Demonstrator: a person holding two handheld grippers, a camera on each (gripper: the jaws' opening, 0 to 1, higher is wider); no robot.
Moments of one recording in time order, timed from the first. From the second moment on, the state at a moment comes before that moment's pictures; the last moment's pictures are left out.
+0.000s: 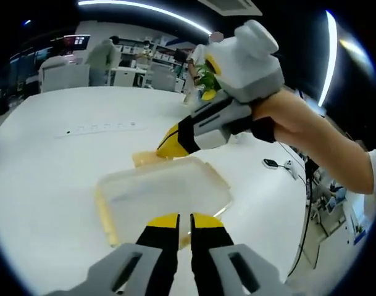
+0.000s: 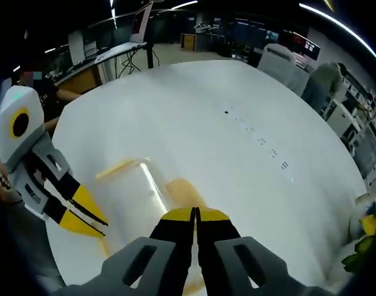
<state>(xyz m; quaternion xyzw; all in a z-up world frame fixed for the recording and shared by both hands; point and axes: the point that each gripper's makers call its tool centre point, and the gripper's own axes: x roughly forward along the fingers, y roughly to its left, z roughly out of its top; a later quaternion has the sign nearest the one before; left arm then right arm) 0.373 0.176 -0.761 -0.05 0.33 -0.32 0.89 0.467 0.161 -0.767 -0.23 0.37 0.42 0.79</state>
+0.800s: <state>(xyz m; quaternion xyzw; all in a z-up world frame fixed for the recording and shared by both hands) 0.374 0.176 -0.761 -0.03 0.33 -0.34 0.88 0.480 0.158 -0.776 -0.24 0.38 0.41 0.79</state>
